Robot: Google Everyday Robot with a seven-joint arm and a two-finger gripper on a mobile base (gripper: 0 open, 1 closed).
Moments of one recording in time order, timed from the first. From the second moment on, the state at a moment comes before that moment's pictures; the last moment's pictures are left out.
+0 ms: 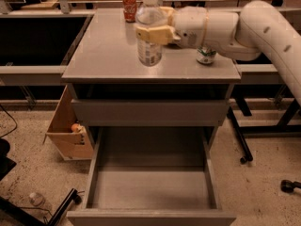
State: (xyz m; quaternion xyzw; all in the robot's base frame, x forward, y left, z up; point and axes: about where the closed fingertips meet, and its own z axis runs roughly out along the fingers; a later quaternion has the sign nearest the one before) arm 0.626 0.014 1.019 -0.49 0.50 0.40 0.59
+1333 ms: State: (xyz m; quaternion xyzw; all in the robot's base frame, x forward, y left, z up) arm 0.772 0.120 0.928 -0.42 0.60 0.45 0.51
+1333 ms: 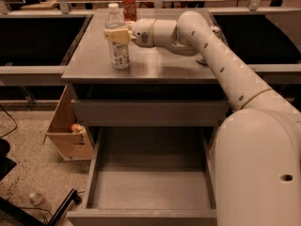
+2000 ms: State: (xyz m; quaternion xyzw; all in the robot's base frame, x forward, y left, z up) arm 0.772 0.120 0.928 -0.42 0.60 0.45 0.51
